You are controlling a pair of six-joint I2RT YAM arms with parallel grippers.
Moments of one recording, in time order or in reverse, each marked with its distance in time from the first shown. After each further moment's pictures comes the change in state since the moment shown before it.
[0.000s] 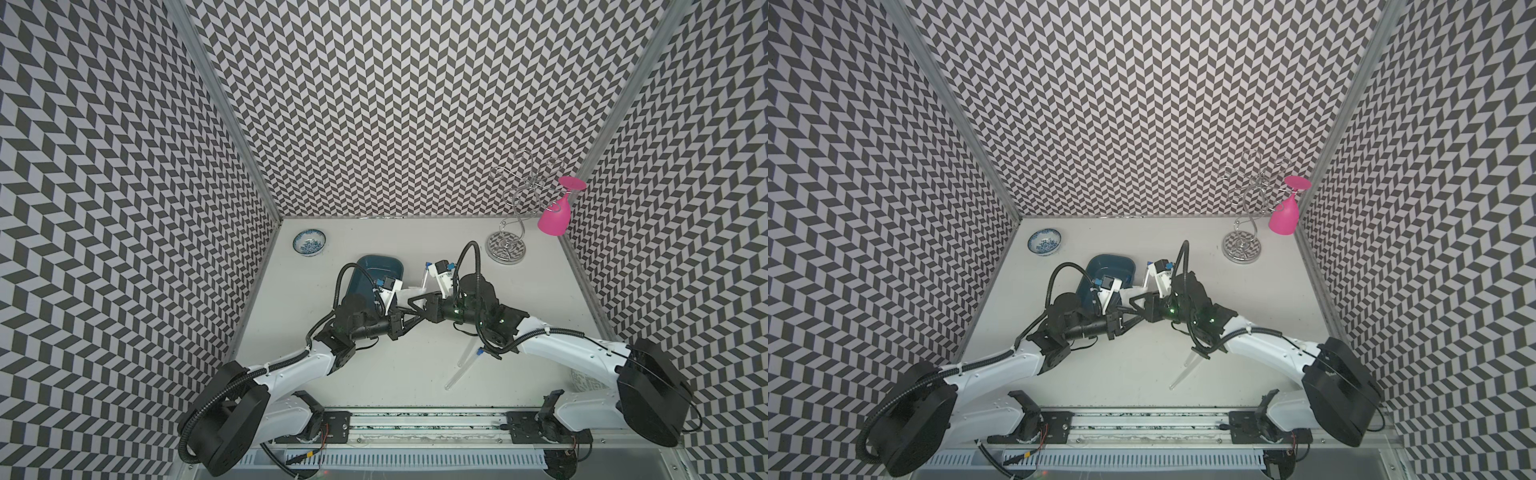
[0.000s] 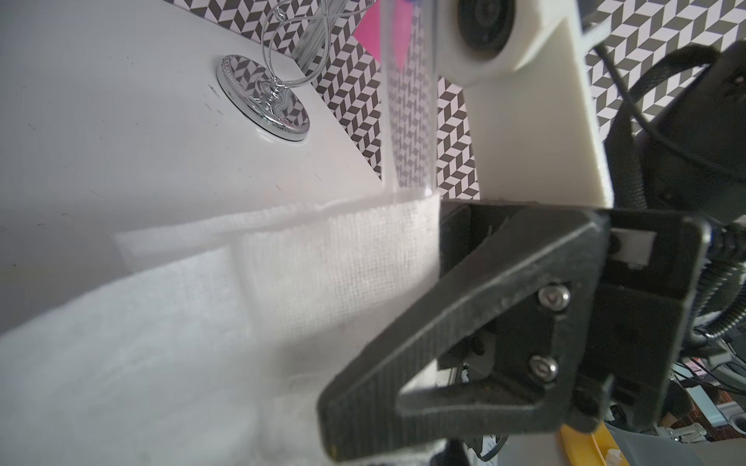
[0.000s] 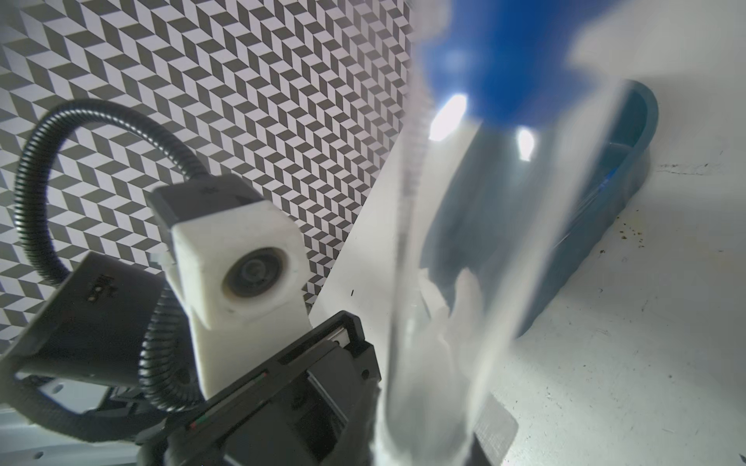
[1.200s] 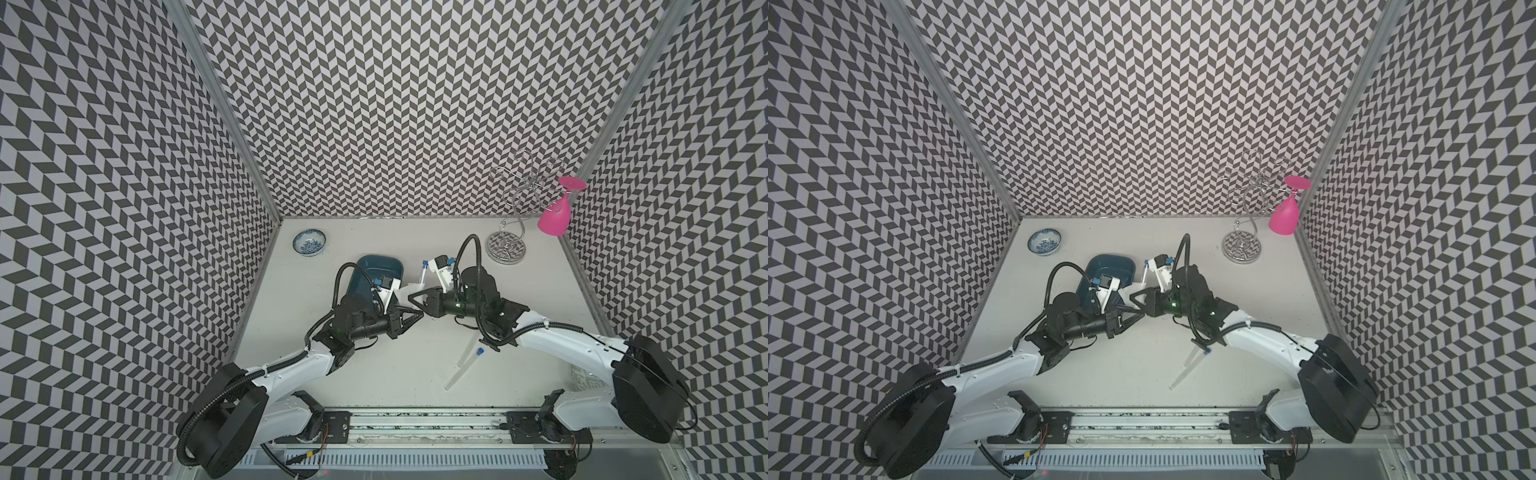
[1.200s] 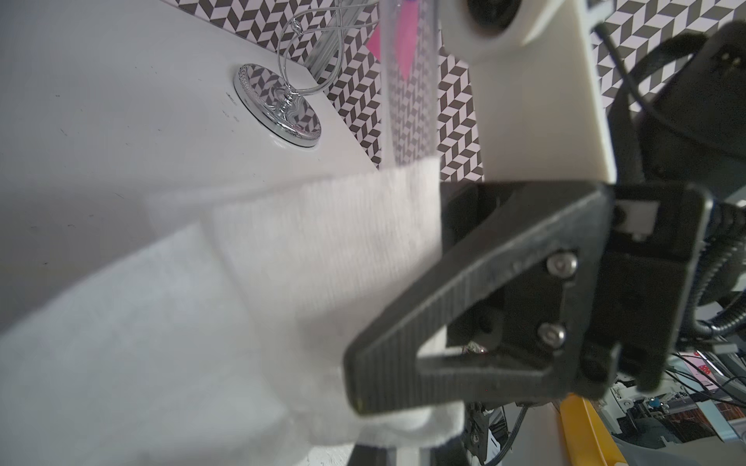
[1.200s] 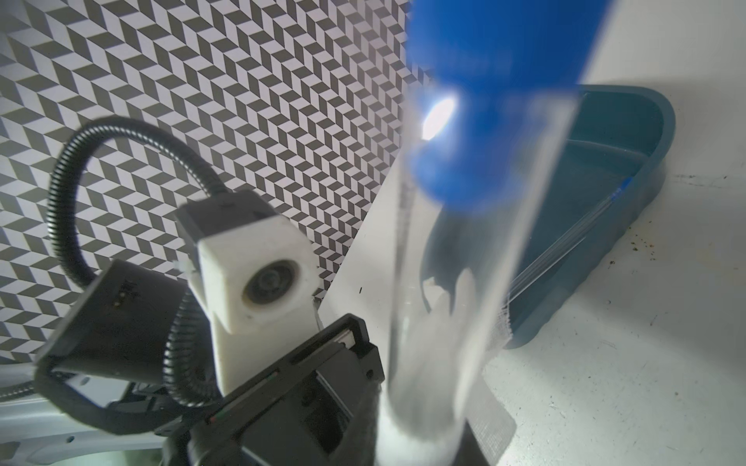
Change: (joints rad) left arm 0.002 -0.011 0.000 -0.014 -0.023 -0.005; right arm -0.075 0.045 0.072 -0.012 -0.115 -0.022
